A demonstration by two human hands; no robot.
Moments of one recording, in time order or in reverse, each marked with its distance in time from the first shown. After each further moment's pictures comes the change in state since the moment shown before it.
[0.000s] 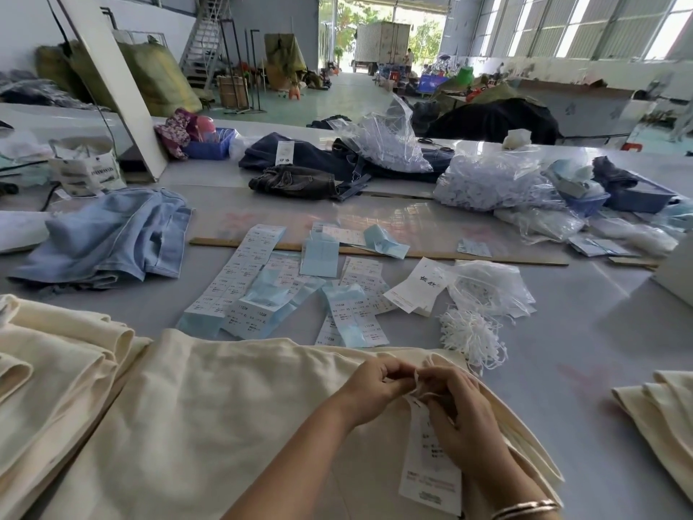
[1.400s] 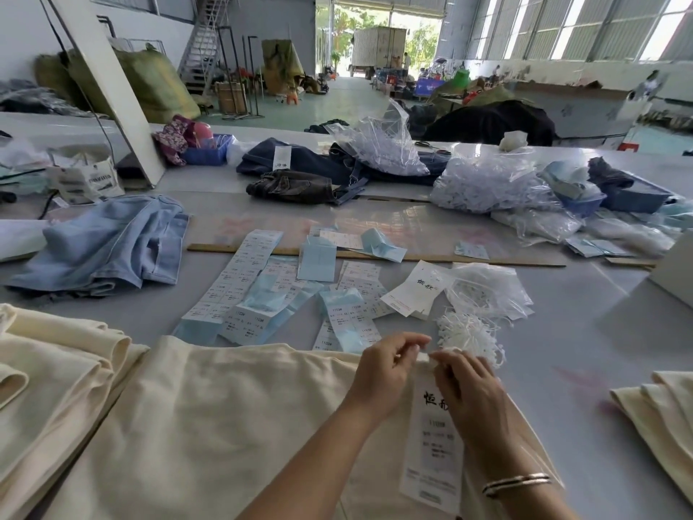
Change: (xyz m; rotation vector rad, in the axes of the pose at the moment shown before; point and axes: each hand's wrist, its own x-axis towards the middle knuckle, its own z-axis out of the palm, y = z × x) left_hand 0.008 0.027 0.018 0.241 0.286 0.259; right_hand 0.025 0.028 0.001 -0.322 0.285 -0.147
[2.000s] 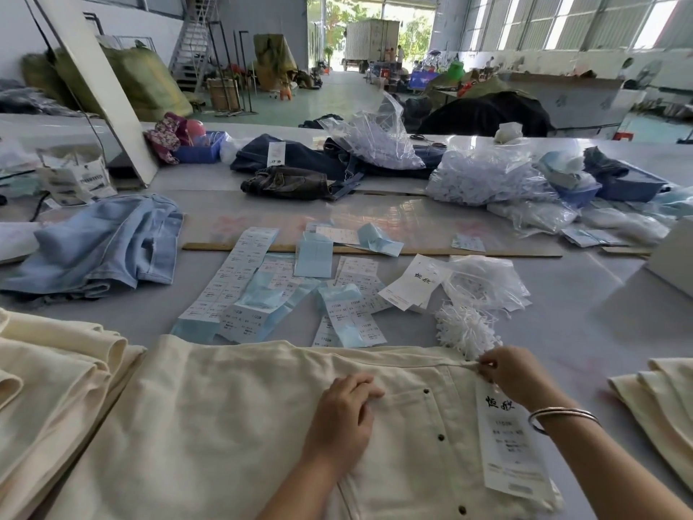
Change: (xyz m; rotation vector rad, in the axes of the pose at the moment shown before) left_hand -0.056 -0.068 -0.016 0.568 0.017 0.092; right_hand 0.021 0.100 -0.011 -0.241 -0.835 0.573
